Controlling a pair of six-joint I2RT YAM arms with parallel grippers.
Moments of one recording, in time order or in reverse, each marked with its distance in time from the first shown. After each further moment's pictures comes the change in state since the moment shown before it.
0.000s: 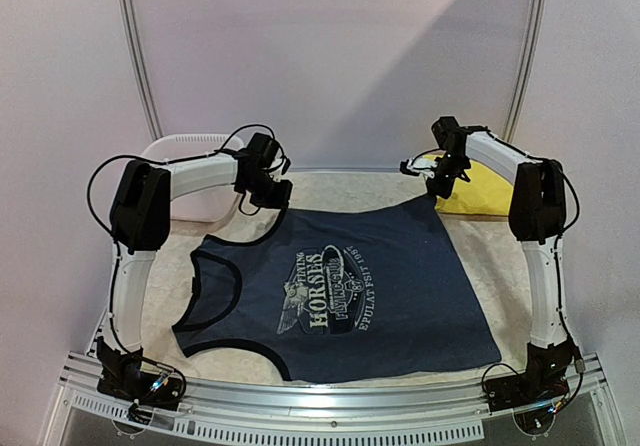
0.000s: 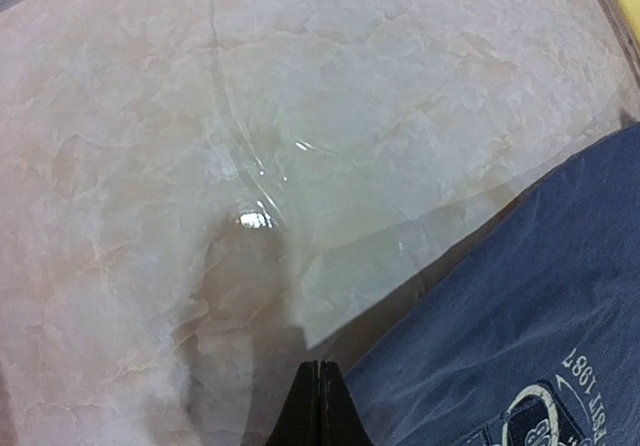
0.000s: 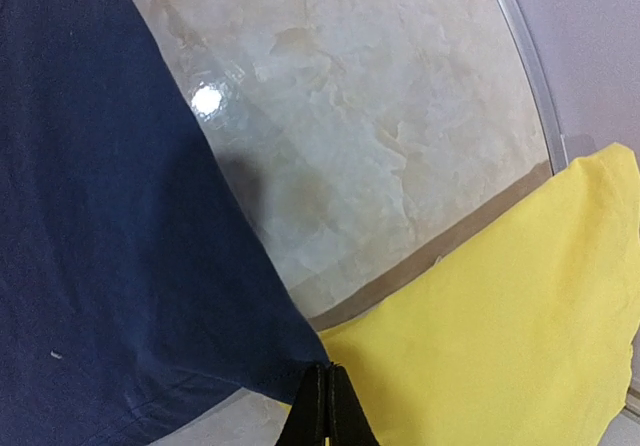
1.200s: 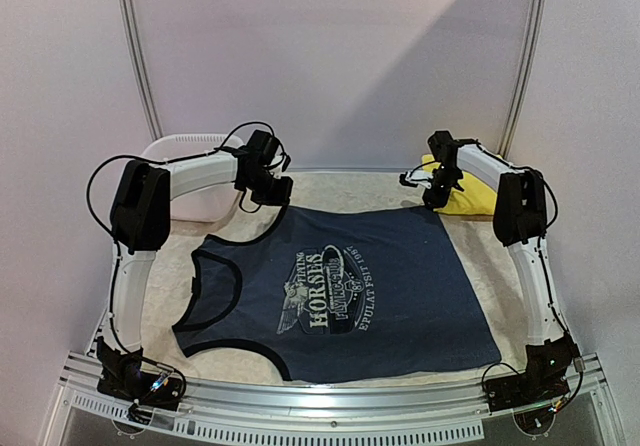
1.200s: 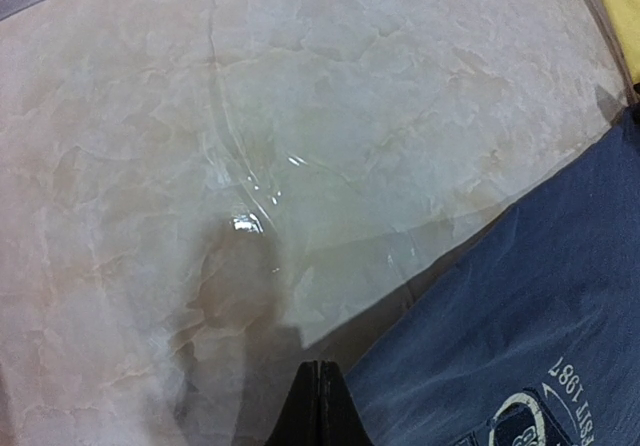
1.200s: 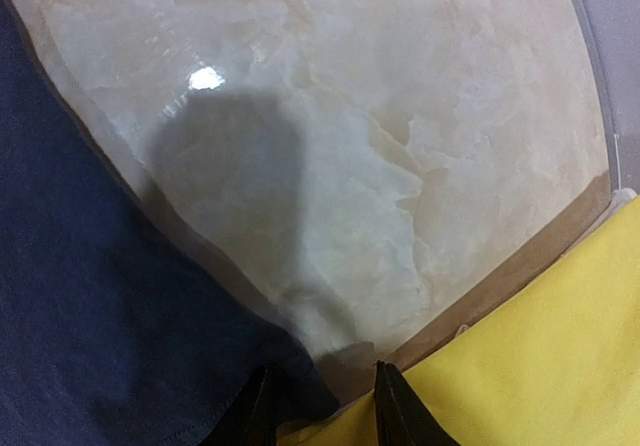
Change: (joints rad) left arm 0.000 0.002 0.024 -0.003 0.007 -0.019; right arm -0.019 0.229 0.199 -0.019 0.026 -0.014
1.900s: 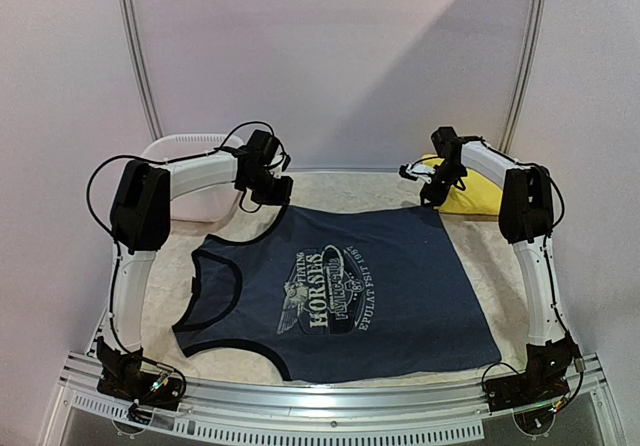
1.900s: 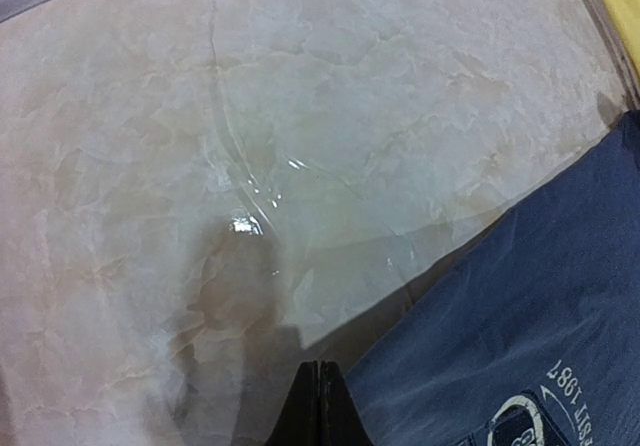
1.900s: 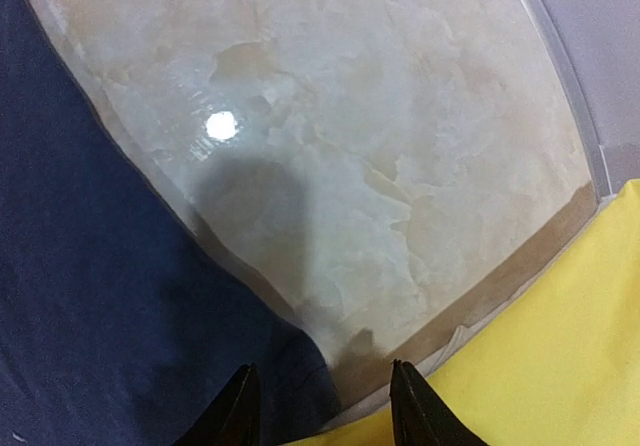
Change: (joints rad) left arm 0.000 0.000 0.000 0.005 -0.002 -0.005; right arm -0.009 -0.071 -0.079 0.045 -0.111 0.083
